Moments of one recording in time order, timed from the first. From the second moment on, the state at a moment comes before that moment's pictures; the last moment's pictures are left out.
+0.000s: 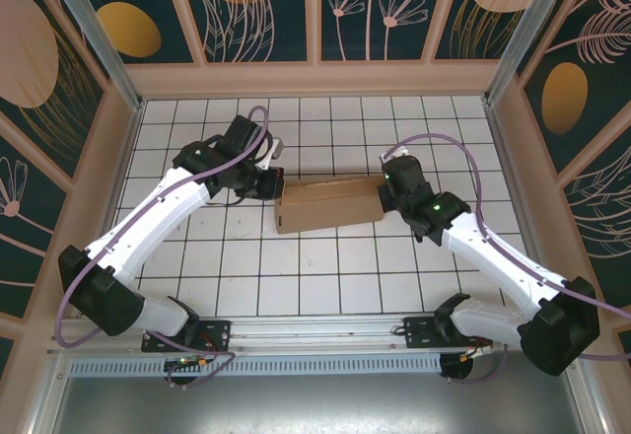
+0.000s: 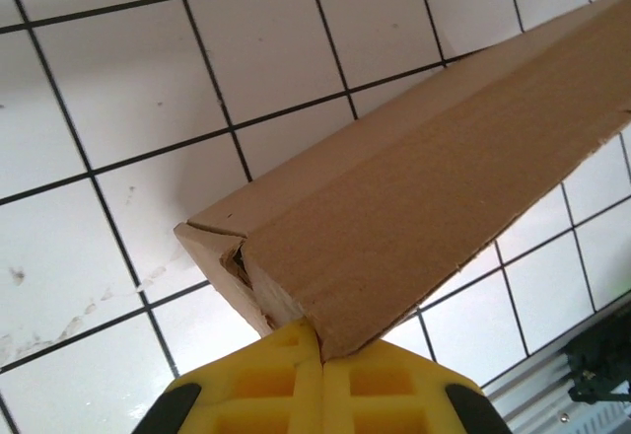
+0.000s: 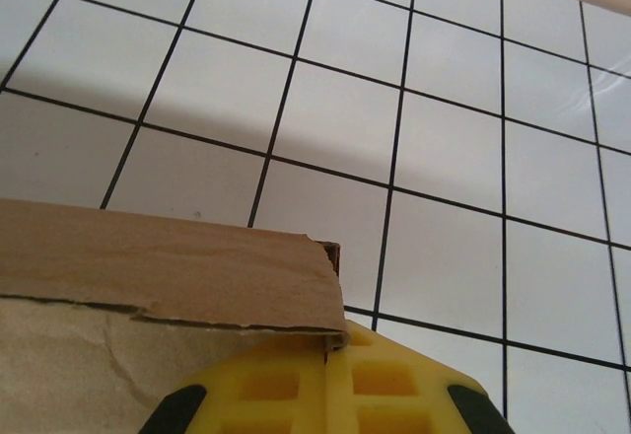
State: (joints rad) left arm -0.60 1.43 1.41 -1.01 0.20 -0.41; right arm 0.65 1.12 0.88 -0.54 0.43 0.12
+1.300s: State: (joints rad) left arm -0.60 1.40 1.33 -1.00 0.12 -0.50; right arm 0.87 0.96 0.74 -0.50 0.63 0.07
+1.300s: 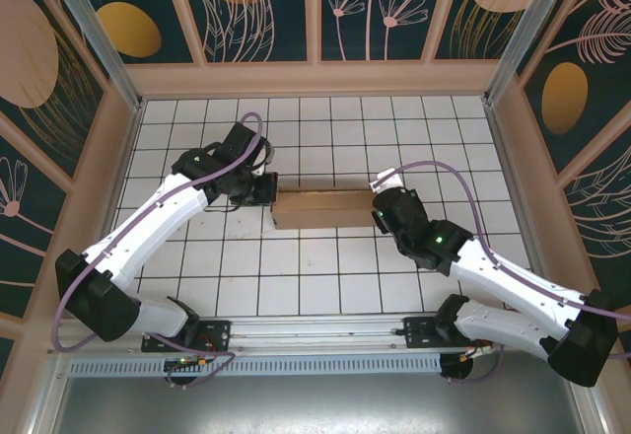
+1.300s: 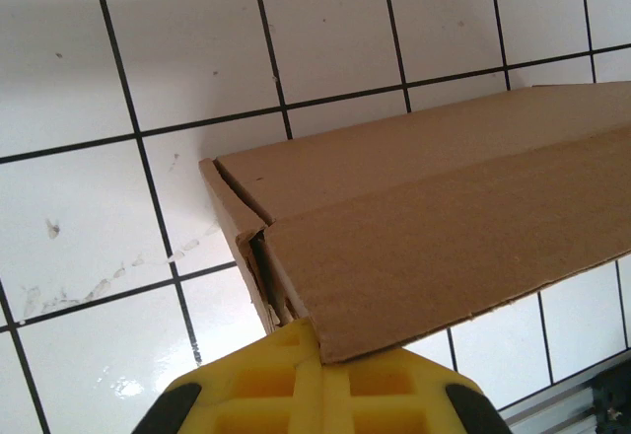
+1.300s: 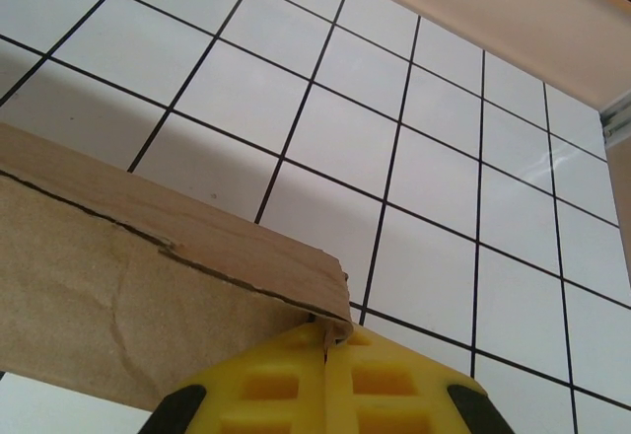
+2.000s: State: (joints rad) left arm -0.60 1.40 1.33 -1.02 0.02 -0.39; right arm 0.88 1.00 0.74 -0.45 0.63 0.07
